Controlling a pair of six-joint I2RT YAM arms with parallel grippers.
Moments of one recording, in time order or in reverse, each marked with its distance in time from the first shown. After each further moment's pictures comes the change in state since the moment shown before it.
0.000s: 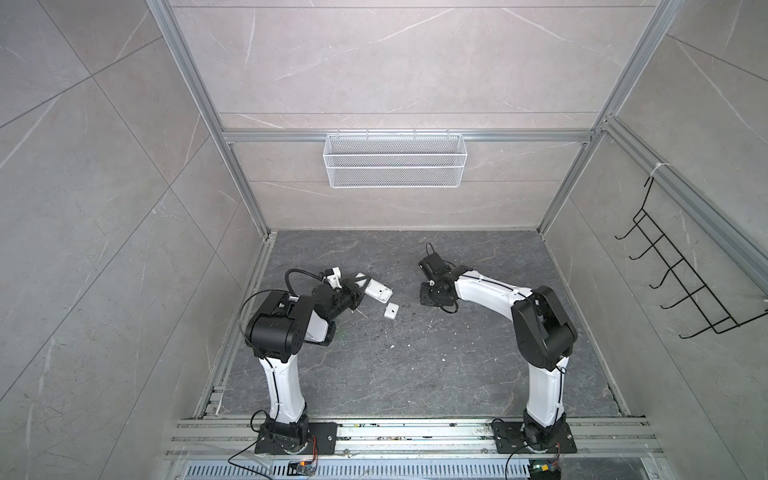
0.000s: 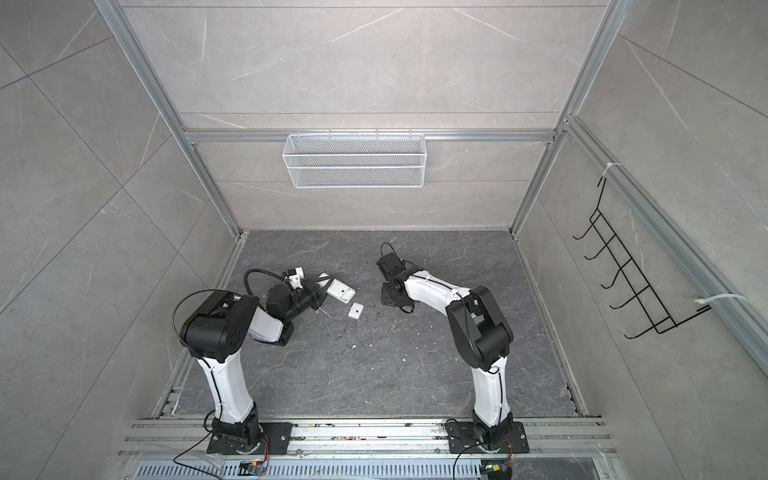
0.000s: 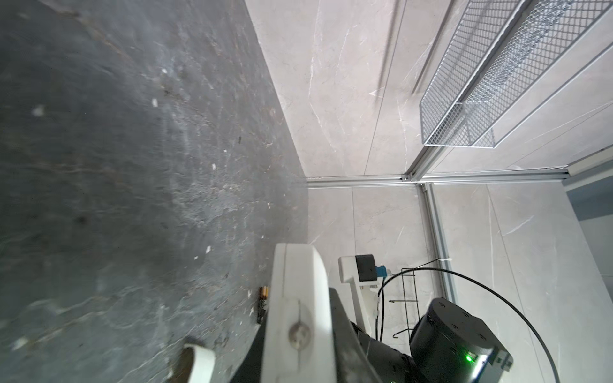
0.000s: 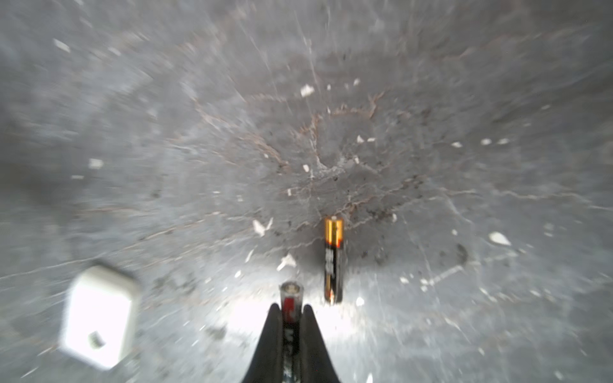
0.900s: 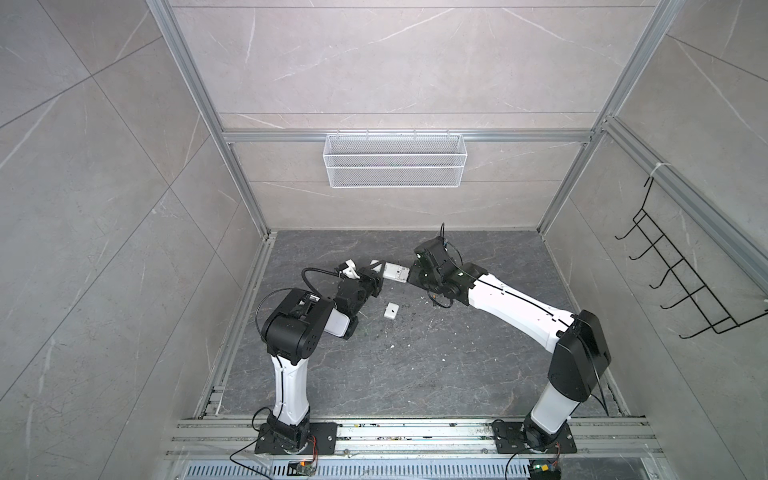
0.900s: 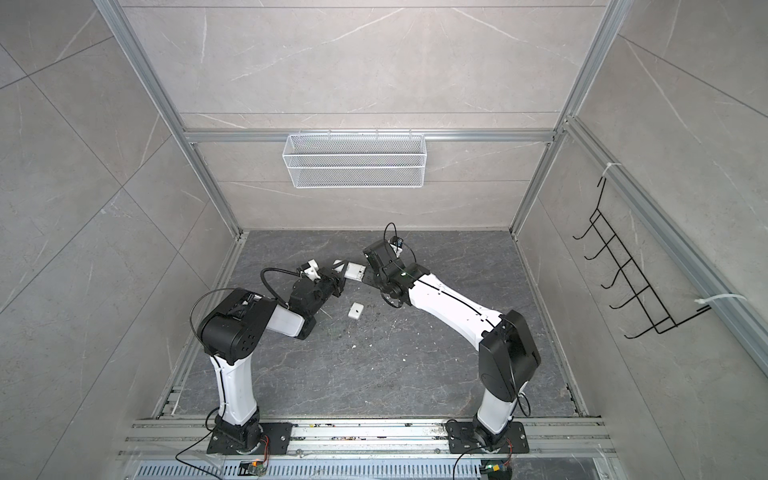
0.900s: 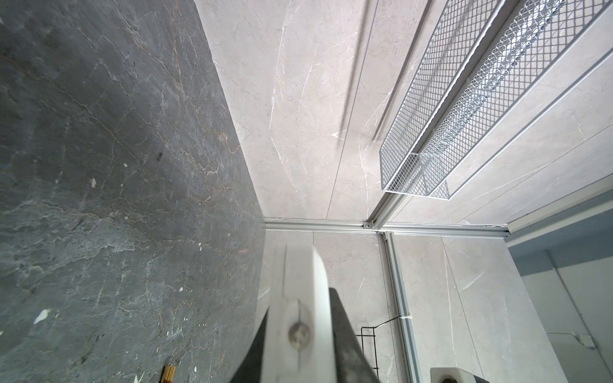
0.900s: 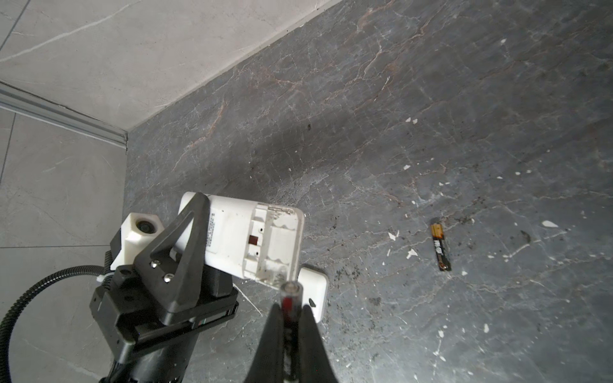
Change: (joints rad) left arm -0.182 0.034 0.136 0.004 -0.364 -0.169; right arm 0.139 -0.192 0.064 0.103 0.109 0.275
